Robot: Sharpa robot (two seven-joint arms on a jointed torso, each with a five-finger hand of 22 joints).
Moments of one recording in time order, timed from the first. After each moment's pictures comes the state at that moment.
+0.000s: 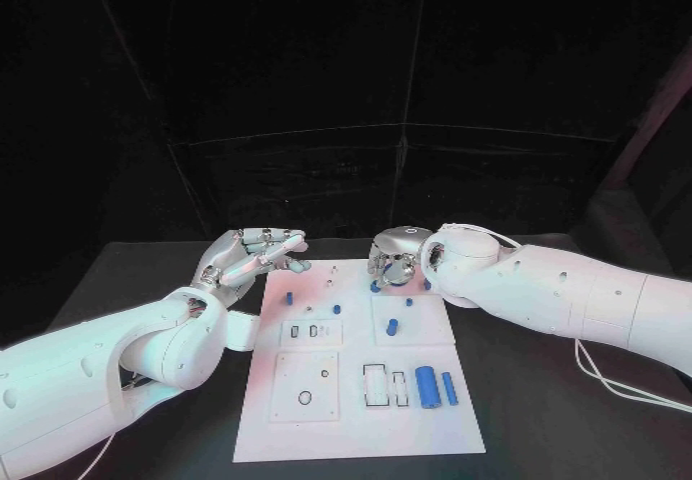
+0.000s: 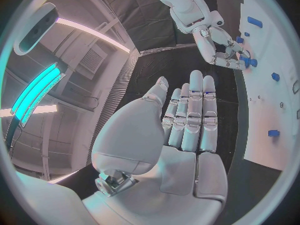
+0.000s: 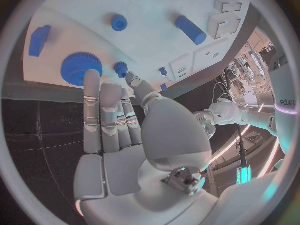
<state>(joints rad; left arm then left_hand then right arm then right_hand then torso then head) 1.15 -0.86 -0.01 1.62 -0.07 -0.34 0.50 1.39 0.03 0.03 0.05 0.06 0.99 0.19 0.12 0.07 1.12 0.13 0.14 0.07 1.26 0.06 0.31 0.28 0.18 0.99 0.18 0.38 0.16 1.26 -0.61 -0.04 1.21 -1.59 -0.10 -0.07 1.27 -0.01 0.19 -0.28 0.25 1.05 0.16 0.07 0.07 1.15 0.09 0.08 0.07 1.46 -0.01 0.90 0.66 0.17 1.11 0.10 0.91 0.50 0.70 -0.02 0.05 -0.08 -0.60</state>
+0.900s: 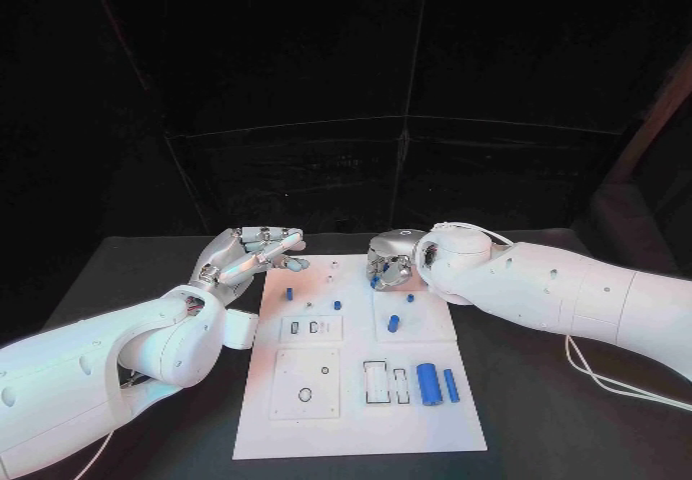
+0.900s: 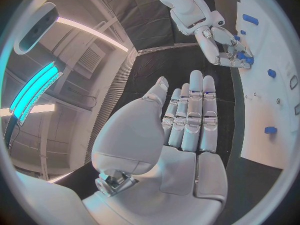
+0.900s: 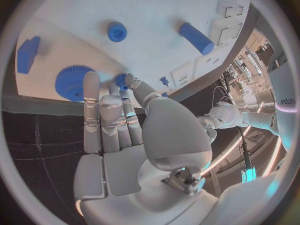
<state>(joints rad) 1.15 -0.86 -0.01 1.61 -0.07 -0.33 0.49 1.39 0.03 0.03 0.05 0.06 0.99 0.19 0.12 0.07 1.12 0.13 0.13 0.07 1.26 0.06 0.31 0.29 0.18 0.99 0.18 0.38 0.16 1.26 -0.58 -0.04 1.18 -1.60 -0.04 -0.06 1.28 0.01 0.27 -0.28 0.22 1.07 0.16 0.07 0.07 1.17 0.08 0.10 0.07 1.47 -0.01 1.06 0.82 0.17 1.10 0.09 0.98 0.54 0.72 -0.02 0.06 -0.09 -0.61</state>
